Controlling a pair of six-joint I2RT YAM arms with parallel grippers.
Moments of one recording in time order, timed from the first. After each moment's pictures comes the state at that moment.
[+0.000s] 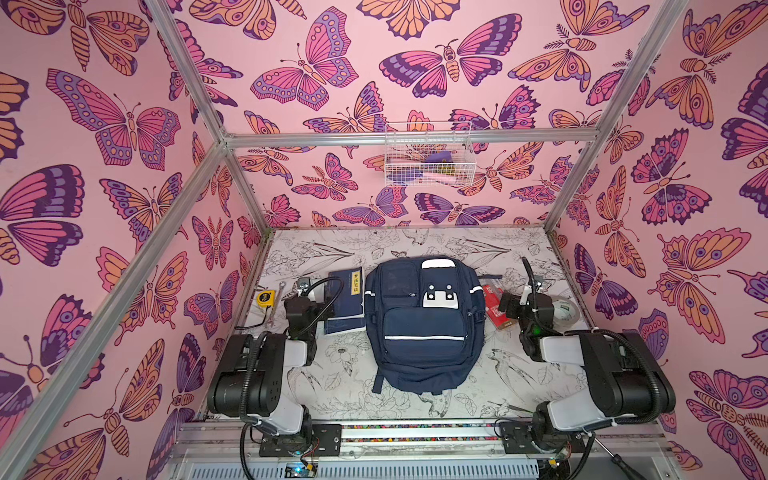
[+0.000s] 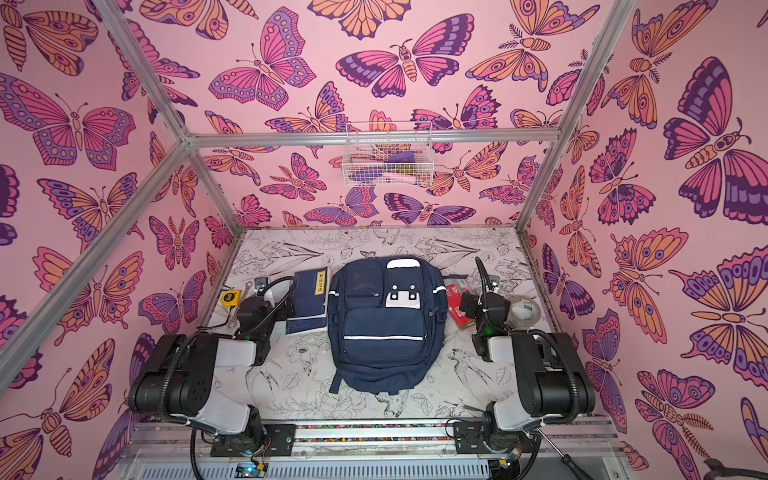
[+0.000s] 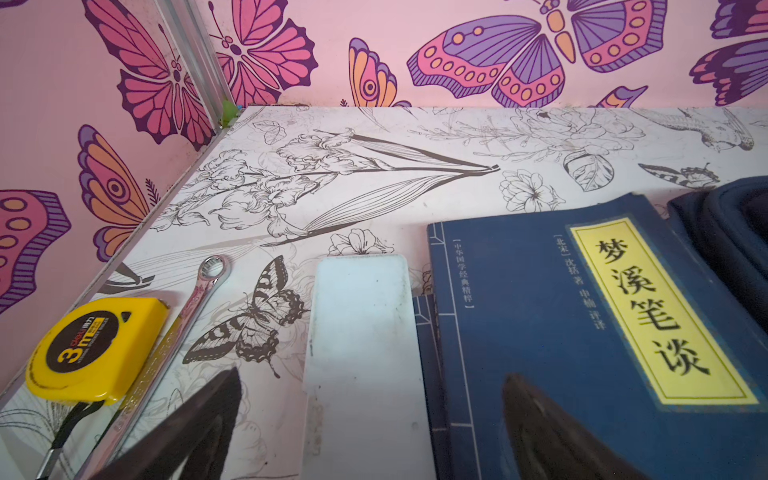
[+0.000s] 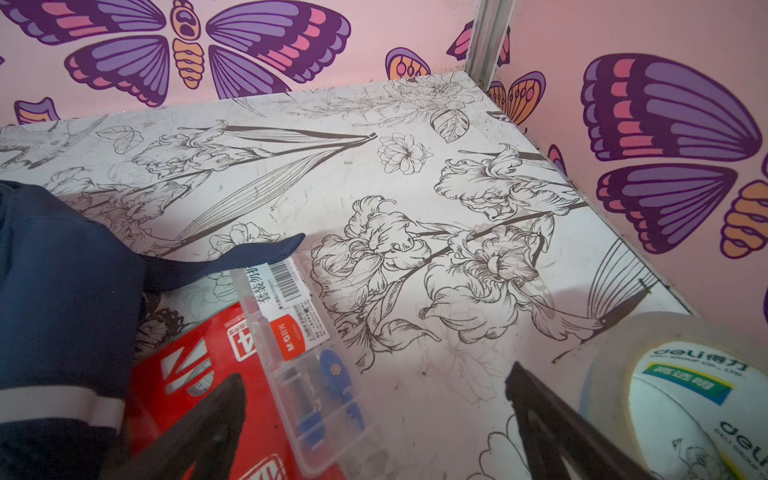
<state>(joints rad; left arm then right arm) 0.00 1.55 0.36 0.83 -0.10 0.00 0.02 1.52 0.37 0.73 0.22 0.10</state>
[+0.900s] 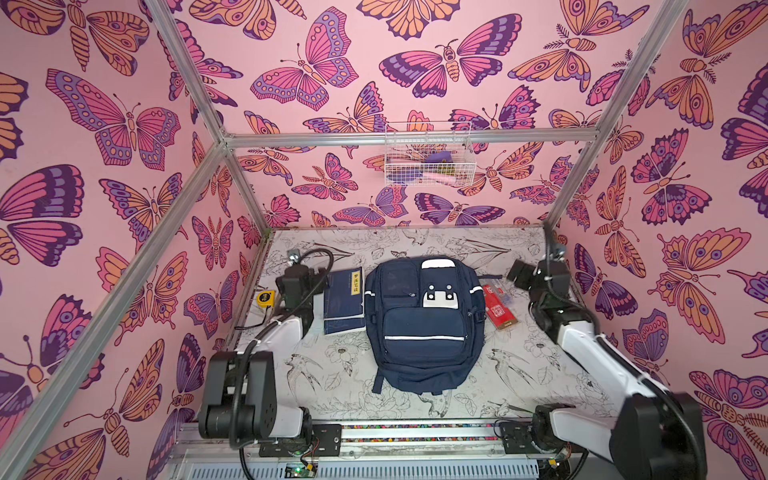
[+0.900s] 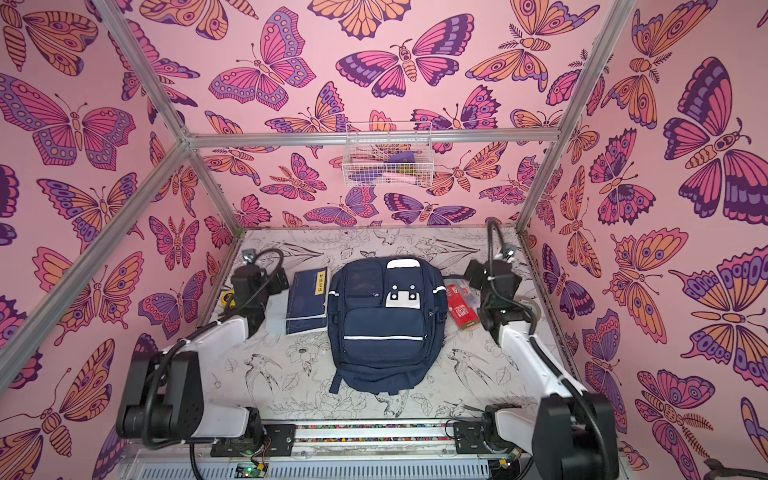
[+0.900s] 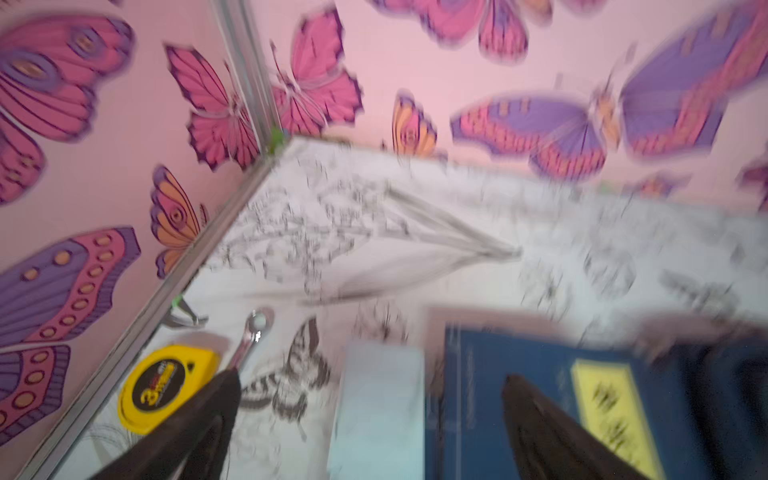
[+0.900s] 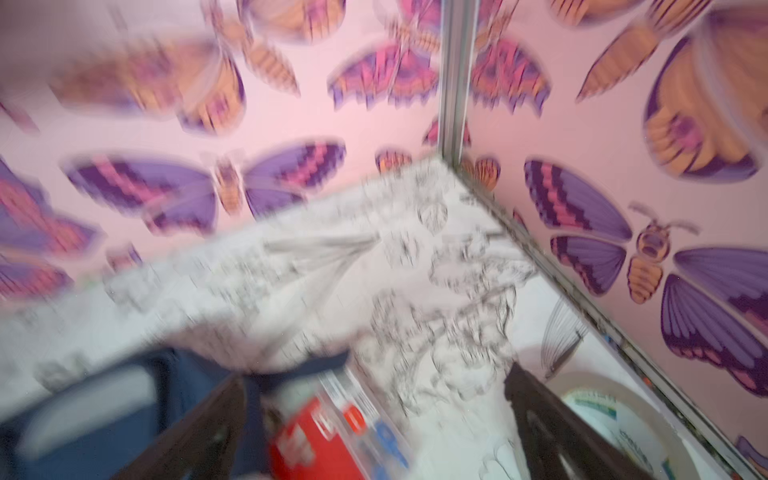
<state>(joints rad) -0.02 1.37 0.82 0.16 -0.24 -0.22 0.08 1.13 0.85 -0.03 0.36 0.42</state>
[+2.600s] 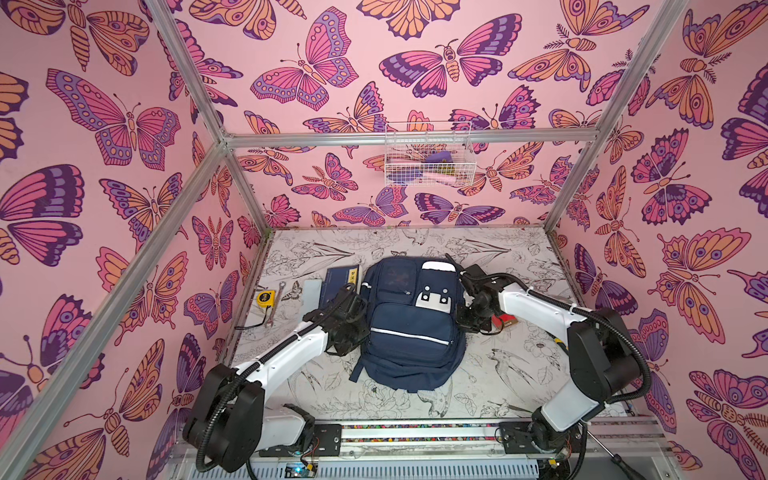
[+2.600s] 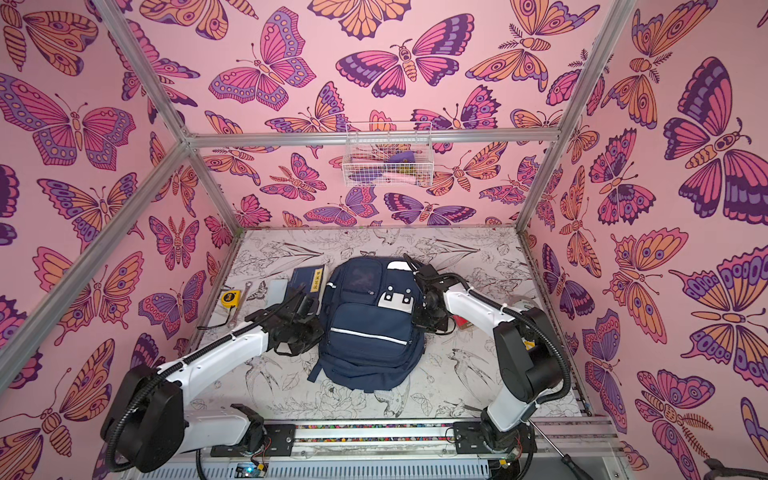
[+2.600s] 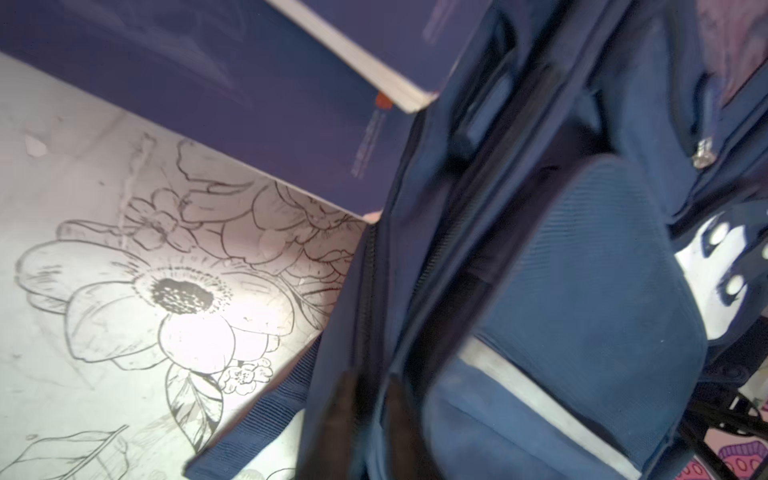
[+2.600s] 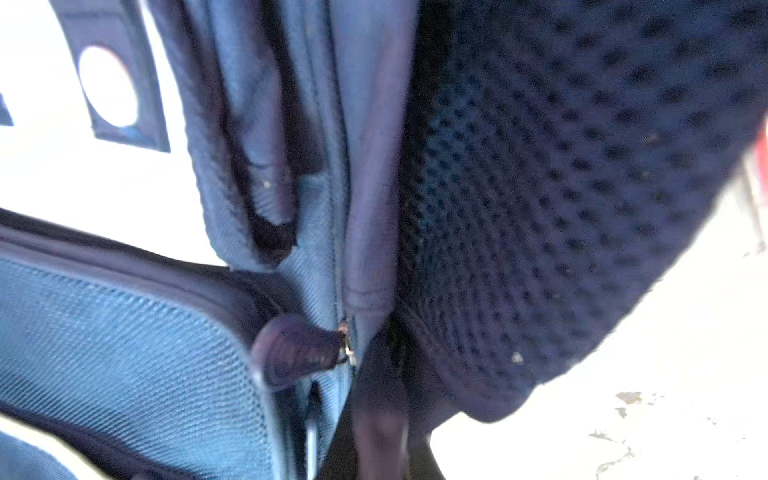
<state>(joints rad) -0.47 1.30 0.78 -0.61 0.08 -1.00 0.48 1.65 1.10 -0.83 -0.15 0.67</state>
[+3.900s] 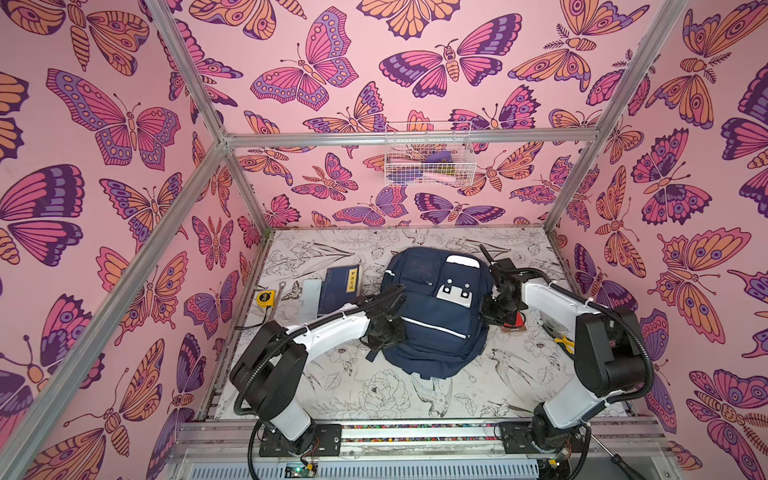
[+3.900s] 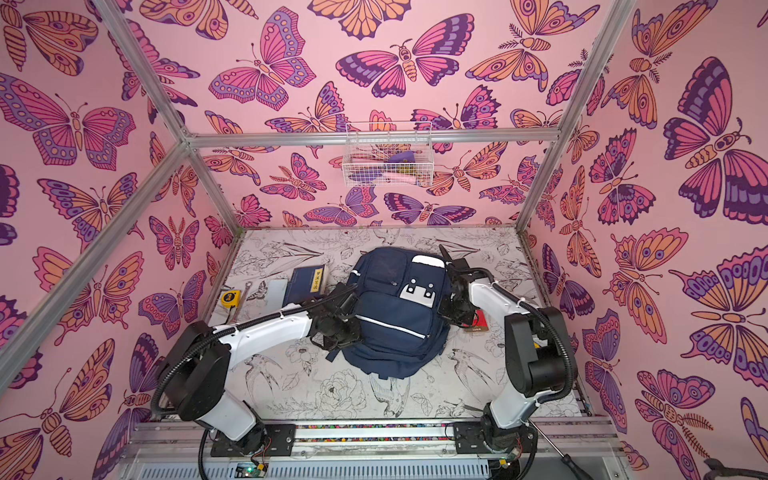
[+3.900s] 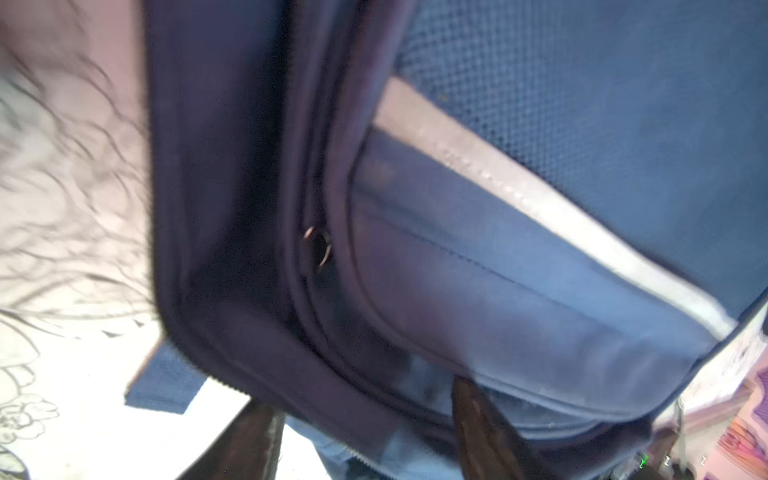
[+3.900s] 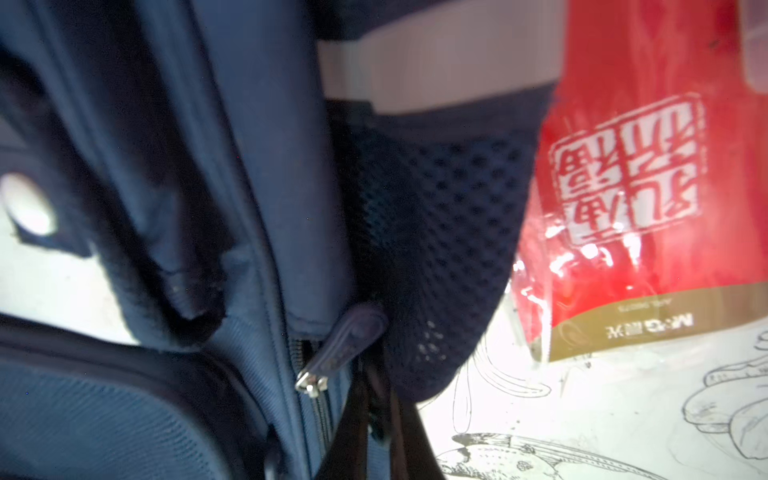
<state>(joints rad) -0.71 1.62 1.04 -0.66 0.11 -0.88 0.22 1.66 1.06 -0.80 -0.11 0.57</state>
